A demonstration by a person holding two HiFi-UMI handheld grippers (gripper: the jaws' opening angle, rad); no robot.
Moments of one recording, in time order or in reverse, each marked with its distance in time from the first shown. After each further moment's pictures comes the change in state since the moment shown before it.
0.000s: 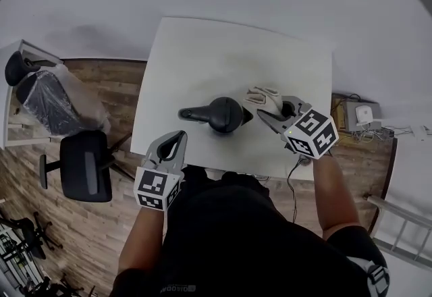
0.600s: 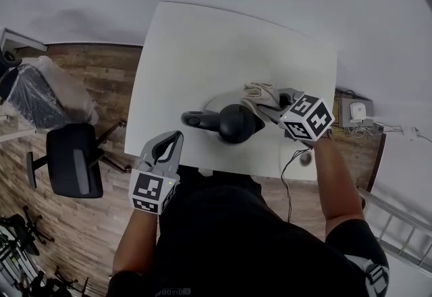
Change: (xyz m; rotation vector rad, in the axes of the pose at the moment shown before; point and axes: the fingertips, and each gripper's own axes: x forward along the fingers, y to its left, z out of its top) left arm 0.015 0.039 -0.023 -0.032 0.039 -0.060; right arm 0.068 -0.031 -0.023 0.047 0.264 0.091
